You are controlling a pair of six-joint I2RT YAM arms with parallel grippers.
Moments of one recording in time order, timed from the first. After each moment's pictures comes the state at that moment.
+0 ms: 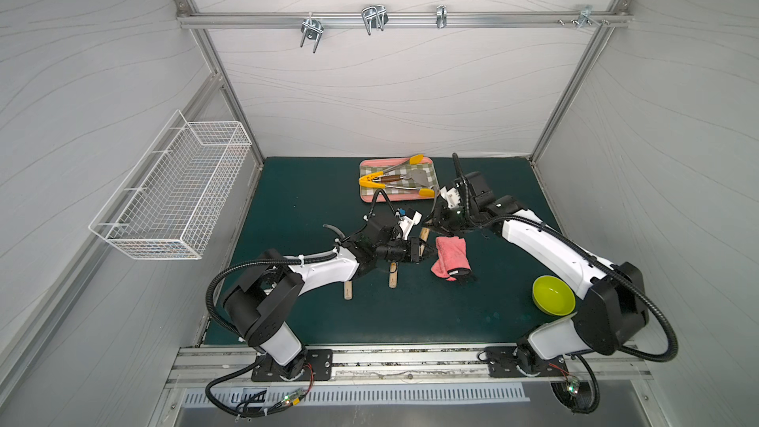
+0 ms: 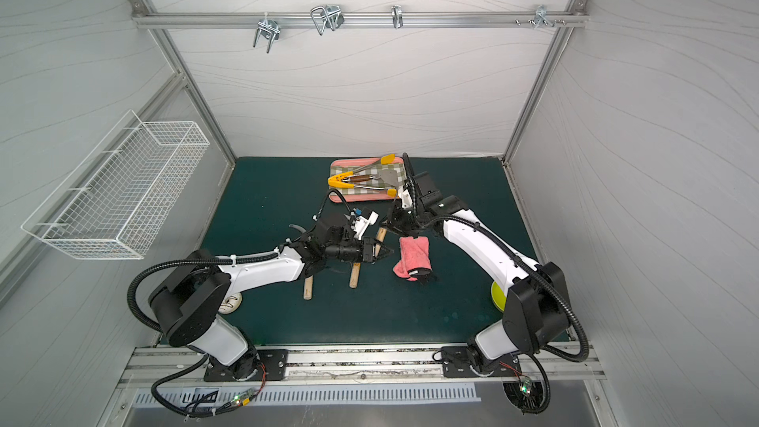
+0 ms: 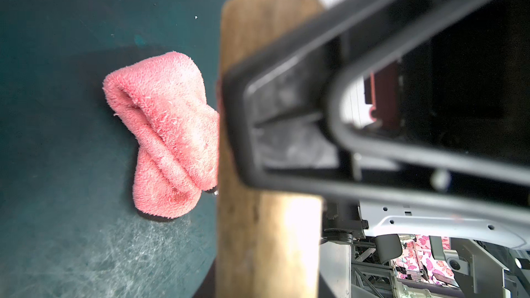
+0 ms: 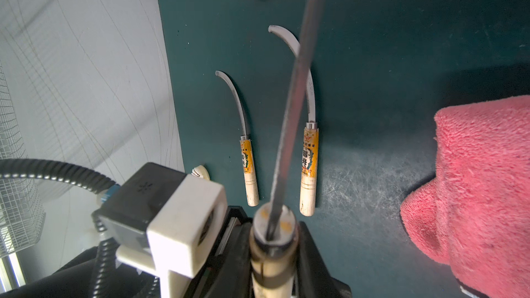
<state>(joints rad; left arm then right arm) -0.75 1.60 0.82 0.33 0.63 -0.82 0.57 1.47 1.22 -0.63 -0.47 0.82</state>
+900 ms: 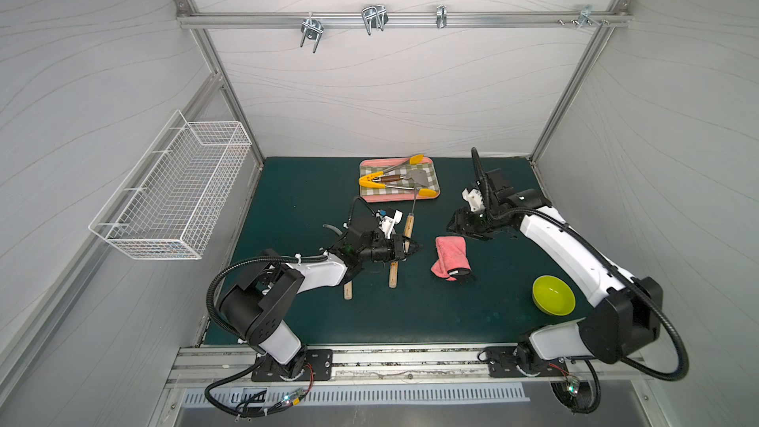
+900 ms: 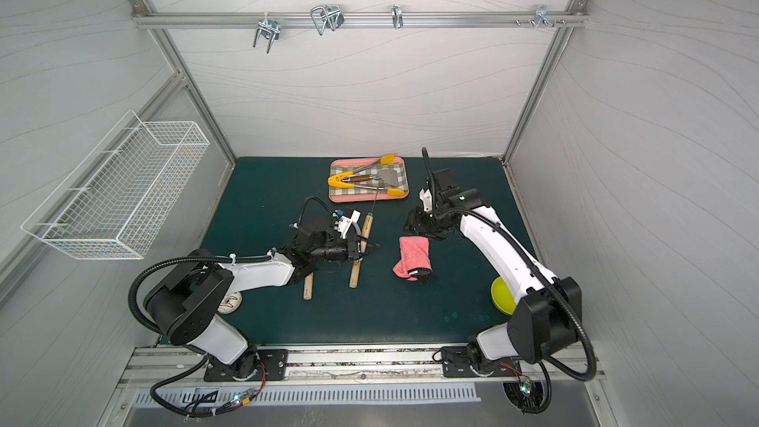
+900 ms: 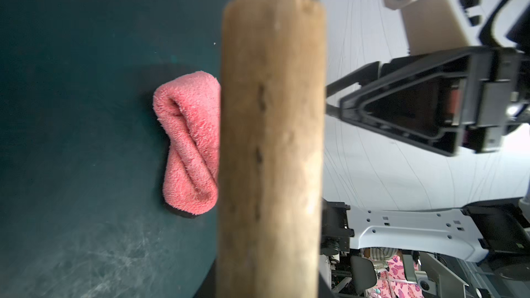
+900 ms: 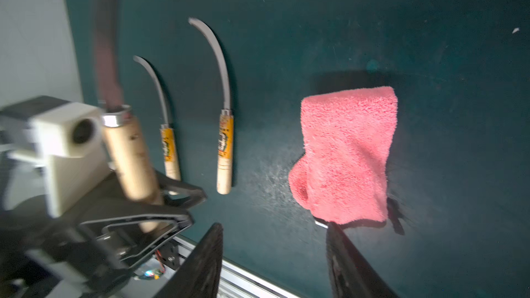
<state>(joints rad) -0.63 1.59 0.65 0.62 0.70 -0.97 0.44 1.45 1.28 -0.99 -0.31 0.45</state>
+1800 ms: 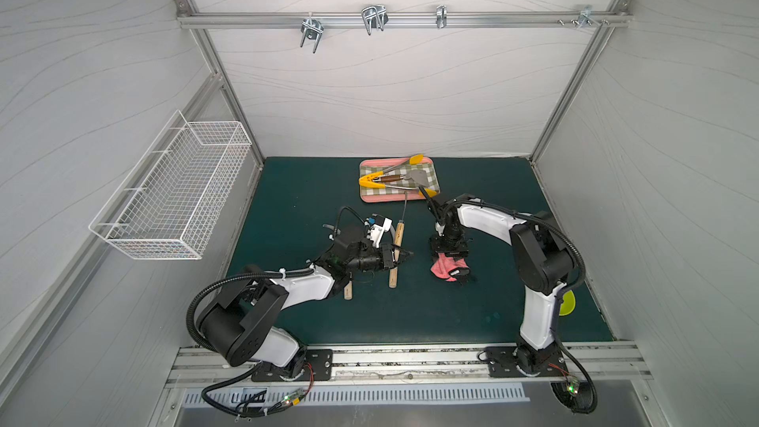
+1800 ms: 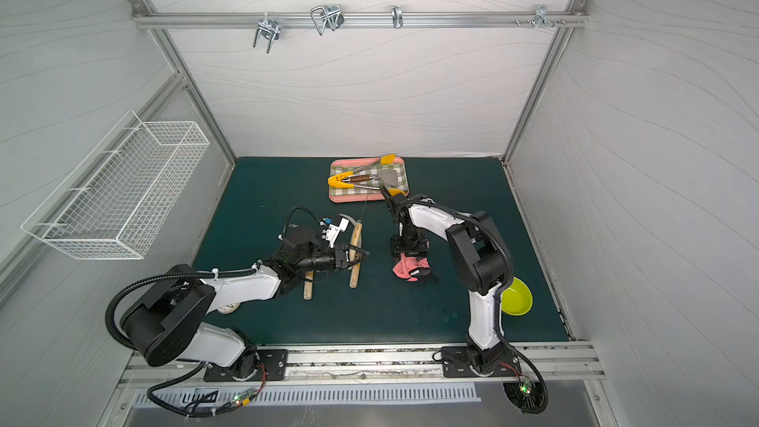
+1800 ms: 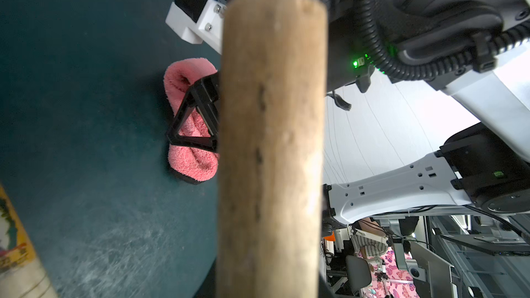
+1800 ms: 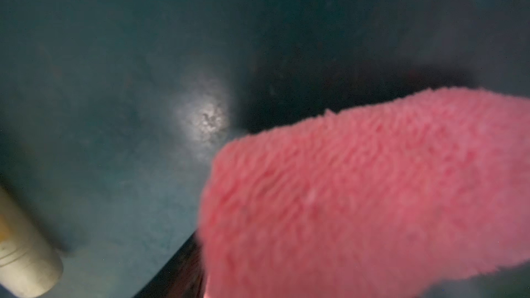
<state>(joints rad) -0.59 1.45 0.49 0.65 0.72 -0.98 0.58 1.94 1.34 -1.01 -0.11 0.42</state>
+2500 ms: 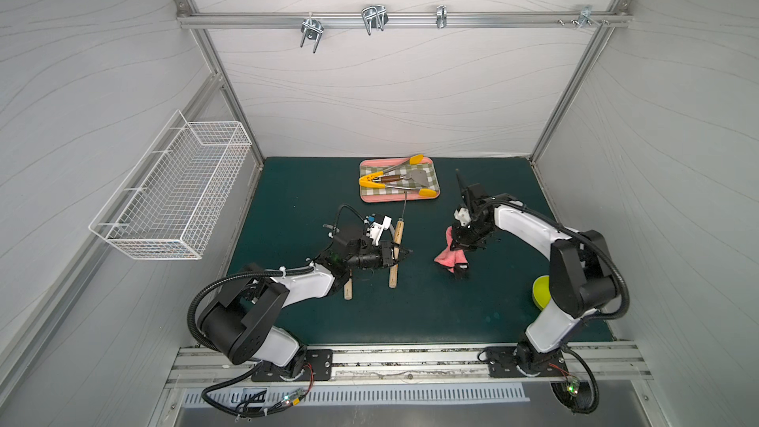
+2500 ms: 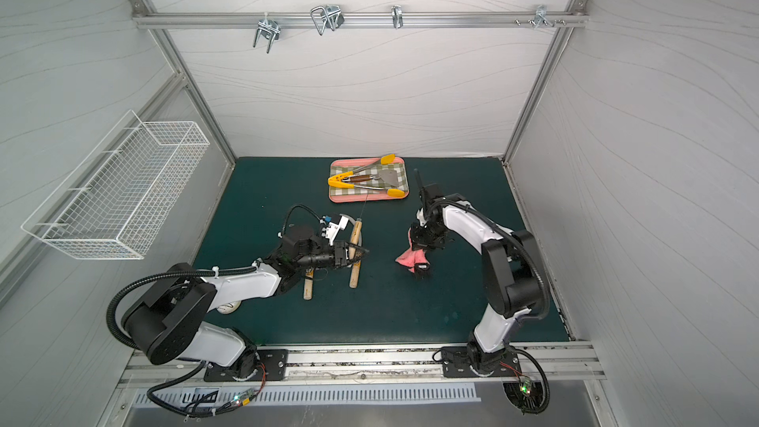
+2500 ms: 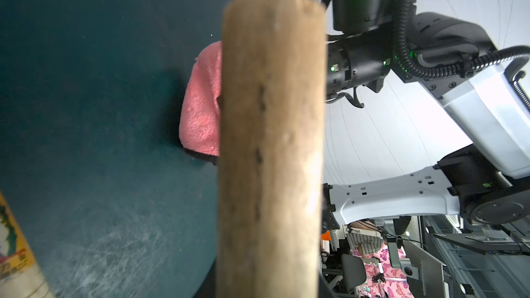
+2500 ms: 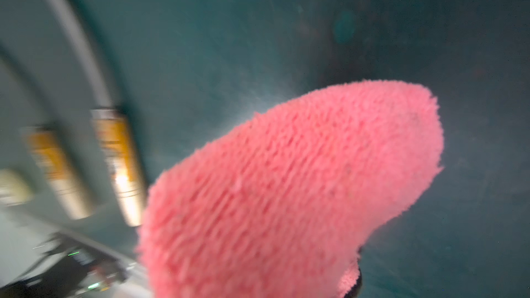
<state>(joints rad) -0.58 1.48 0.52 0.66 0.75 -1.00 0.35 1.66 1.17 -0.86 -0.39 0.35</state>
